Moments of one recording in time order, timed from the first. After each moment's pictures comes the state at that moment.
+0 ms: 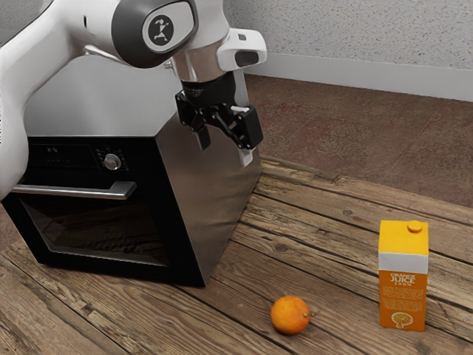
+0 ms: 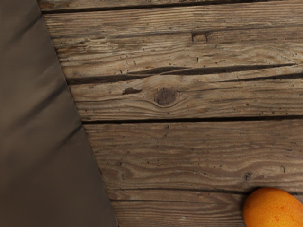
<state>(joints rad) -0.12 0.24 0.02 -1.10 0.08 1.41 -0.05</state>
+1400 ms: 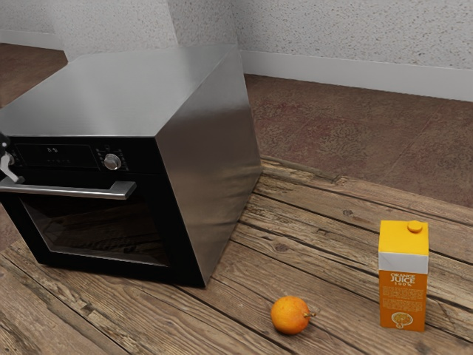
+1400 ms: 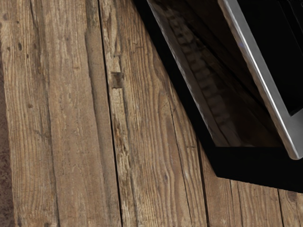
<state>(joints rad) 0.41 -0.82 -0.06 -1.98 -0.10 1.48 -1.15</state>
